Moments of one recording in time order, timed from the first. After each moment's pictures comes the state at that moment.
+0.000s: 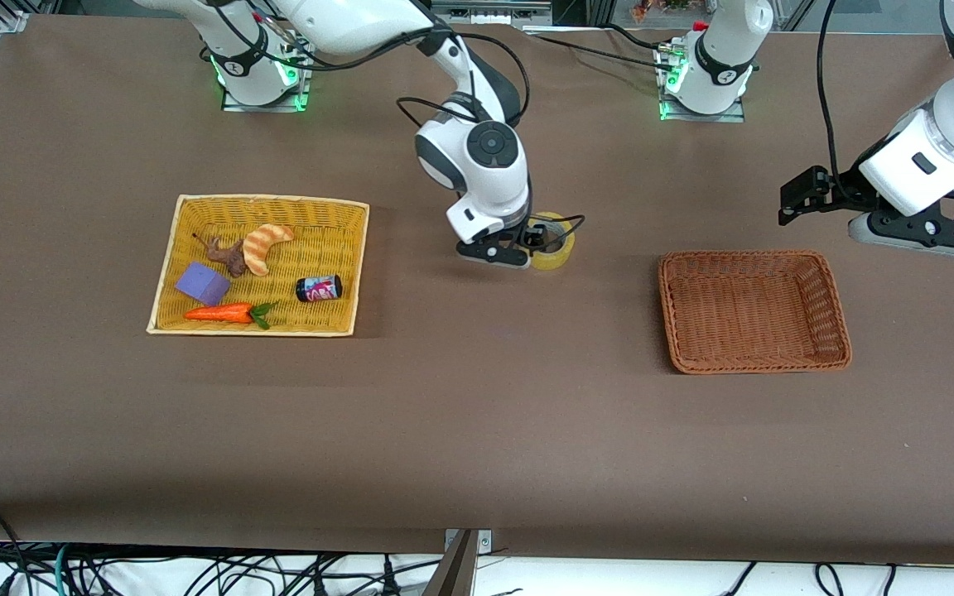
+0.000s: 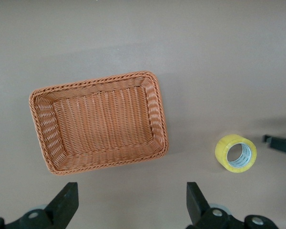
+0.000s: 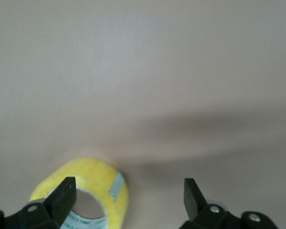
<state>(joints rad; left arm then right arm) 0.05 0.06 -0.16 -1.58 -0.05 1.60 0.00 0.79 0.70 0.08 -1.46 -0.01 2.24 1.05</state>
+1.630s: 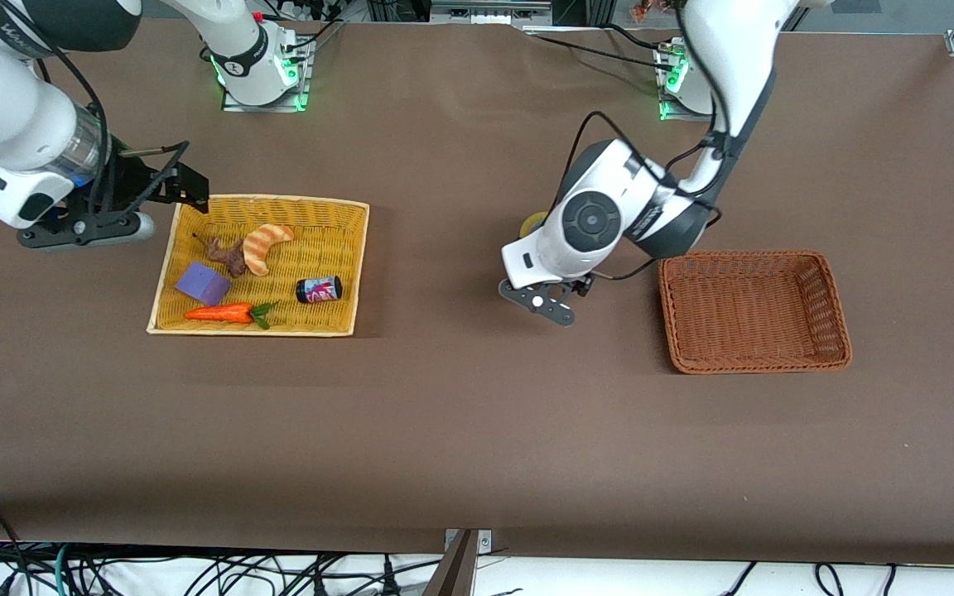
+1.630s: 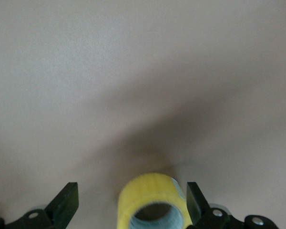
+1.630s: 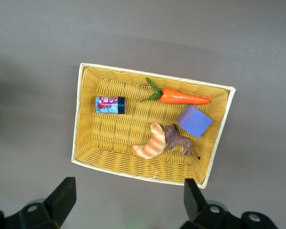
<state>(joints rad) -0.45 0.61 -0.19 -1.56 -0.02 2.04 -0.13 0.30 0.09 -0.10 -1.57 0.03 1.56 0.05</state>
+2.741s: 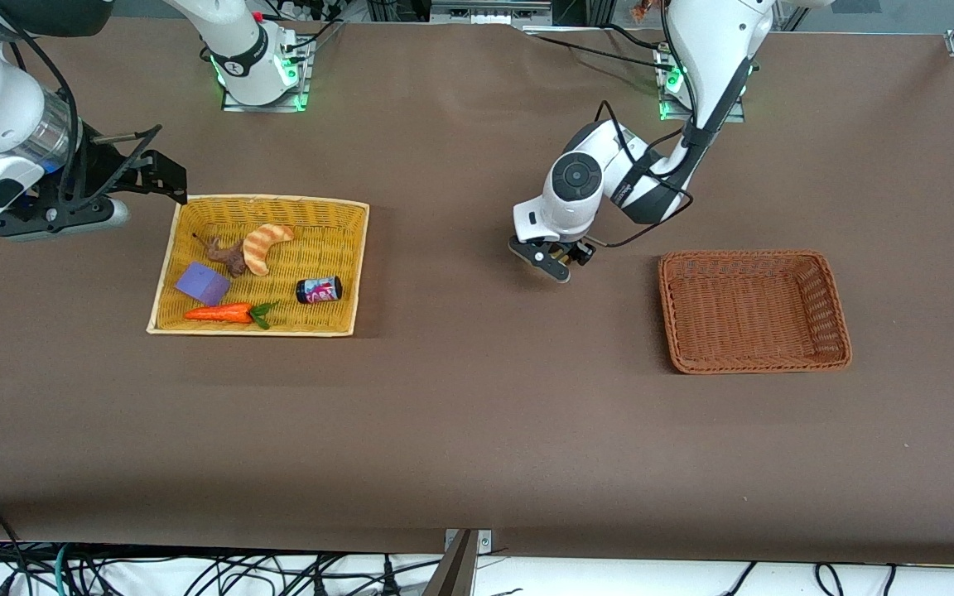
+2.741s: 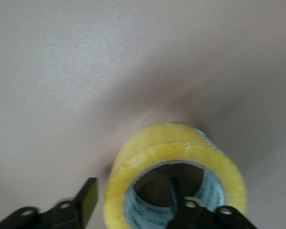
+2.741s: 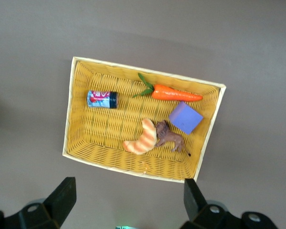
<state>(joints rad) -0.45 0.48 -0.23 -2.04 0.14 2.38 -0.13 0.22 0.04 -0.07 -1.63 0.02 1.56 -0.01</state>
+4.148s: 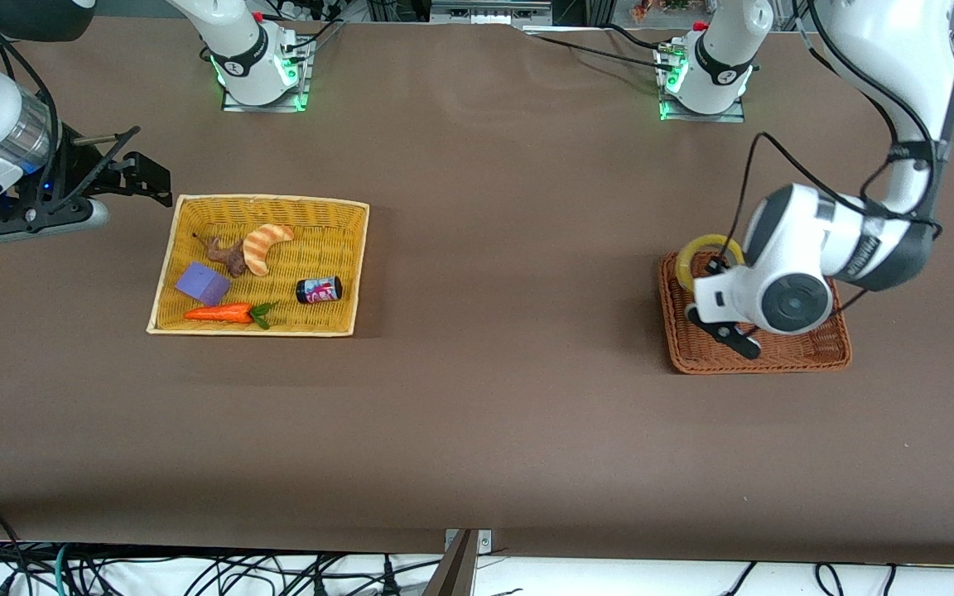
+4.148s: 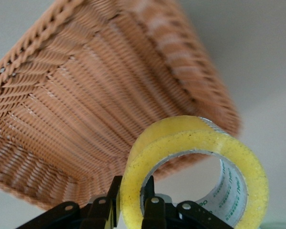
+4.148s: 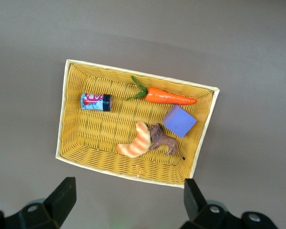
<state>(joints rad) 0.02 0.53 -0.20 -1.63 0.25 1.68 0.31 0.12 0.03 0.01 -1.65 0.02 1.60 -0.05</state>
